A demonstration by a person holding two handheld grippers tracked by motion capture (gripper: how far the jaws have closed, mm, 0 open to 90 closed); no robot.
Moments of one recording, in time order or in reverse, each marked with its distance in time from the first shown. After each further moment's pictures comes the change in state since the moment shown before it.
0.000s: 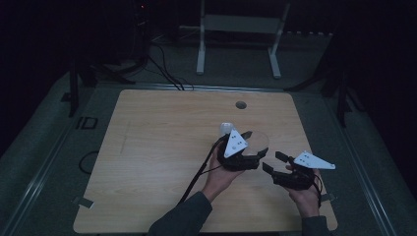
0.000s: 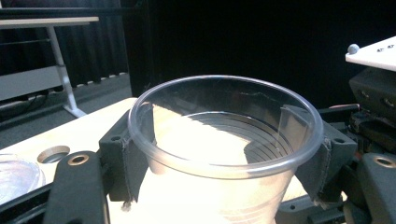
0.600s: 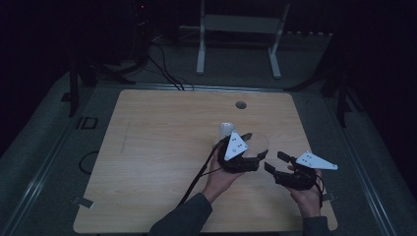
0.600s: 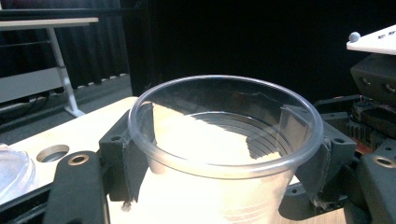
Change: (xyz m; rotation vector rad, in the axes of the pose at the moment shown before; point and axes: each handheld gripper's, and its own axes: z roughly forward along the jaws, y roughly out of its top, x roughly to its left) left arm -0.002 -0.008 0.001 -0.003 0.002 0.013; right arm -0.004 -0.002 -0.003 -0.004 -0.010 0.015
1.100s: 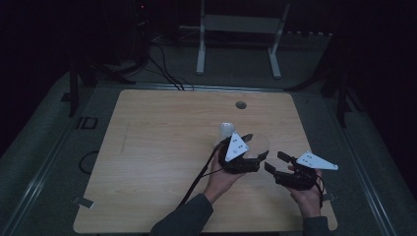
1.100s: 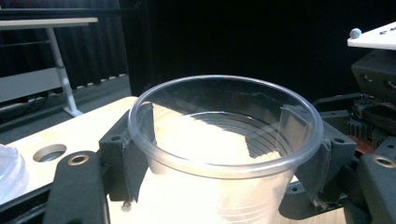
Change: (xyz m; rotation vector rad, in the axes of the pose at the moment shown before) left arm -0.002 -0.004 0.003 -0.005 -0.002 -0.001; right arm 0.000 0.000 -0.001 -0.003 0.002 0.002
